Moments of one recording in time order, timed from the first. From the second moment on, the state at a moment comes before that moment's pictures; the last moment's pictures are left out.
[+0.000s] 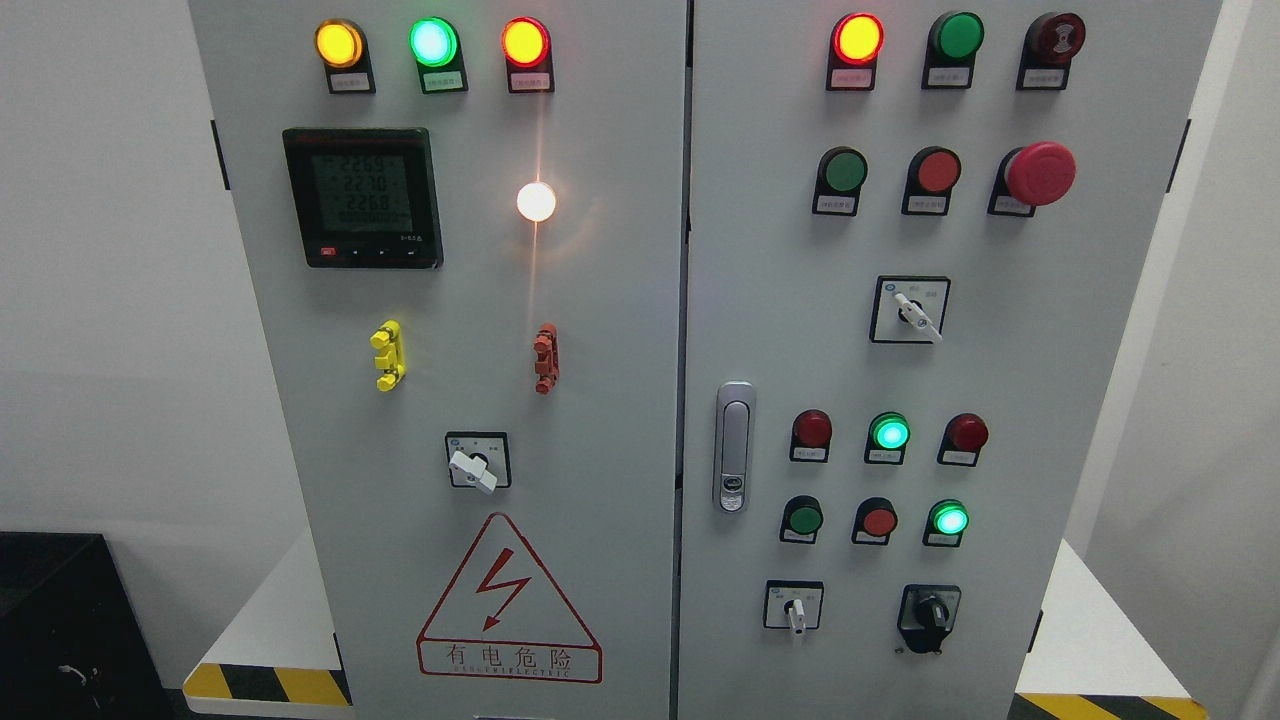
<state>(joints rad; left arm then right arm) 0.00 -0.10 -0.14 0.00 0.10 -0.06 0.15 -0.04 0.13 -0.10 -1.60 1.26 0.11 -0.11</state>
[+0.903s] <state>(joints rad) 0.00 -0.10 -0.14 0.00 0.10 -0.06 0.15 -0.14 0.13 -0.11 -1.62 1.31 0.14 -0.07</state>
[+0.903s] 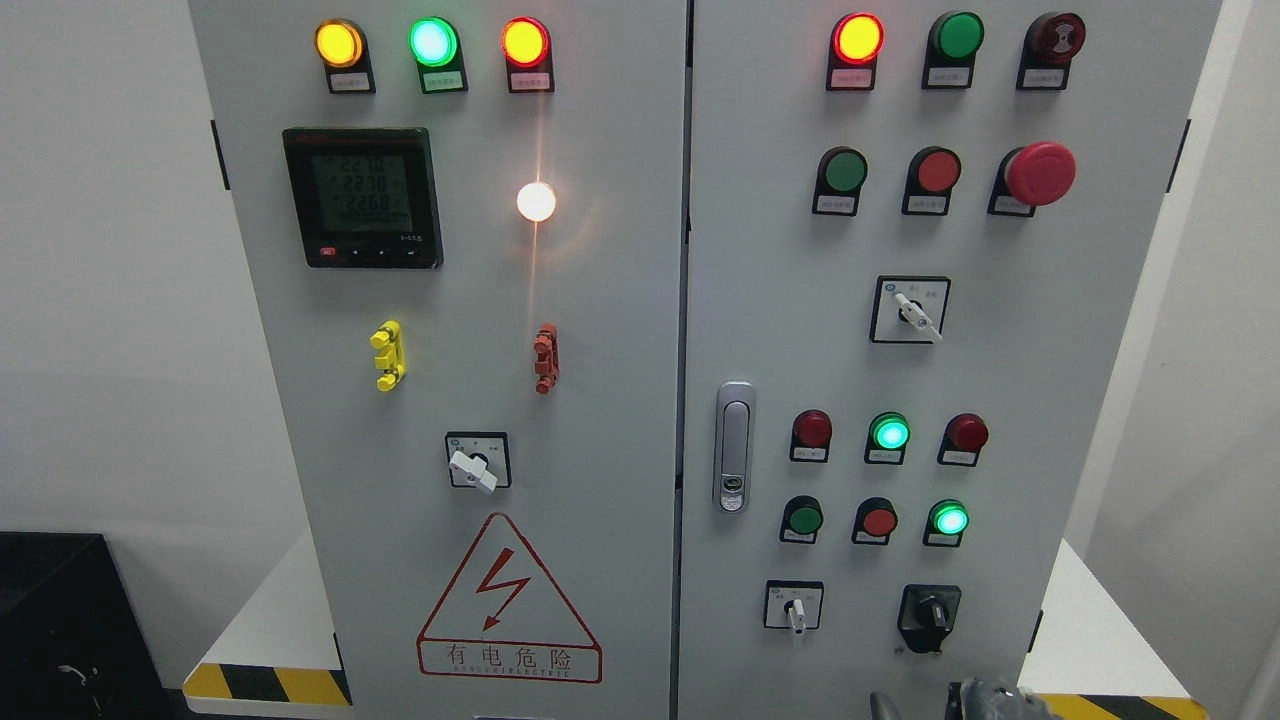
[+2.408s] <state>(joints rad) 0.00 -0.10 -0.14 0.00 0.10 -0.06 0.15 -0.23 0.09 -0.14 -1.59 1.31 0.15 -0.04</state>
